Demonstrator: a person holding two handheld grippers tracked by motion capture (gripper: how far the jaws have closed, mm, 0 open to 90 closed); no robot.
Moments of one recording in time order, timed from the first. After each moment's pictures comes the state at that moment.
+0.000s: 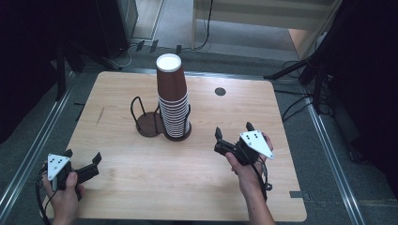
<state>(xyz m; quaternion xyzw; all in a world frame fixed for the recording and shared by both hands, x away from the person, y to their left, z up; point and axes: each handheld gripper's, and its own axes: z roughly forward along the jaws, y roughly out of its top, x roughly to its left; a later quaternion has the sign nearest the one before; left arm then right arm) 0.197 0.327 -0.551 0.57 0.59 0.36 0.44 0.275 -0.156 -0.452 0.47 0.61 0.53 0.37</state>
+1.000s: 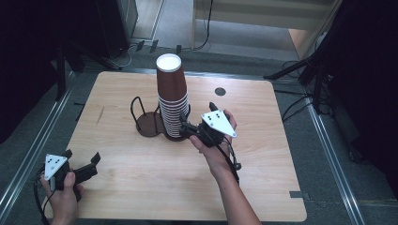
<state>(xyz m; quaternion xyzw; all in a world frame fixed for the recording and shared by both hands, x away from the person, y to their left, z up) 0.197 0.330 -0.551 0.57 0.59 0.35 0.45 0.304 -0.063 -0.422 0.41 0.63 0.58 0.34</state>
